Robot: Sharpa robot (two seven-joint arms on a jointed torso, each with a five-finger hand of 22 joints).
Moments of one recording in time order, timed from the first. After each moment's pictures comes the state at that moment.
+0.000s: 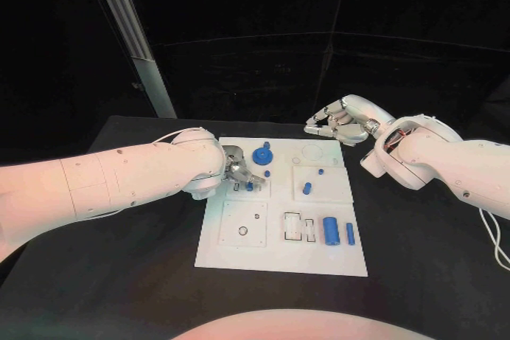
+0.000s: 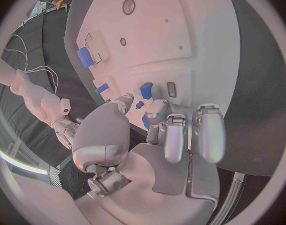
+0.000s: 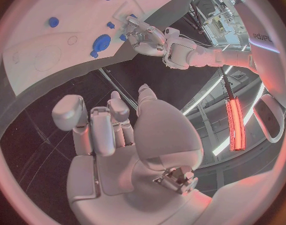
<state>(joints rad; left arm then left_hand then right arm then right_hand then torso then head) 1.31 -0.59 -0.17 1.37 -1.04 0.04 -0.60 0.86 -0.14 0.23 0.29 0.05 0.96 0.02 0.61 0.72 1.34 -0.04 1.15 1.06 1.47 -0.10 1.57 1.31 0.06 1.47 0.01 1.42 1.31 1.24 -0.83 0.01 1.44 -1.03 -0.31 0.13 1.25 0.03 -0.12 0.29 0.22 0.90 0.16 0.14 0.08 1.26 0.08 1.15 1.13 1.47 0.00 1.39 1.29 0.09 1.30 0.10 1.27 0.97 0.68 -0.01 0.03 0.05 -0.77</state>
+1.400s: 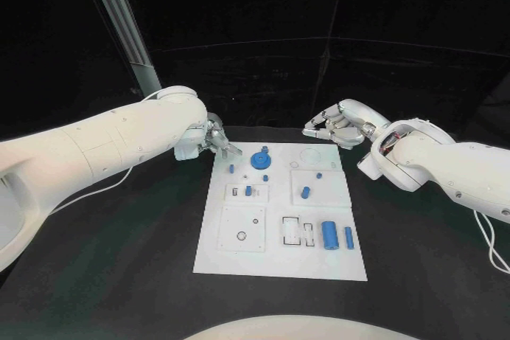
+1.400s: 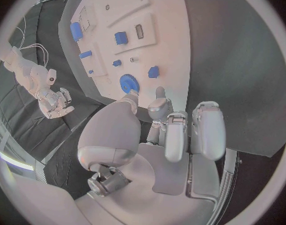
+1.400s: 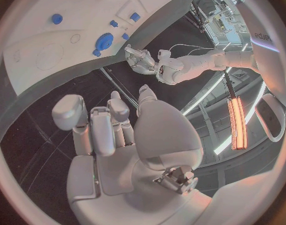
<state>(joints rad) 1.37 -0.47 -0.06 0.98 -1.03 0.31 -0.56 1.04 -0.03 0.05 0.28 0.05 0.87 0.07 0.50 0.62 1.31 0.00 1.13 1.01 1.47 -0.07 1.57 1.31 0.06 1.46 0.04 1.39 1.31 1.24 -0.81 0.01 1.40 -1.02 -0.30 0.14 1.24 0.04 -0.14 0.29 0.24 0.90 0.16 0.14 0.08 1.26 0.08 1.15 1.13 1.47 0.00 1.39 1.30 0.09 1.30 0.10 1.27 0.97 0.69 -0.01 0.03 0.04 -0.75</state>
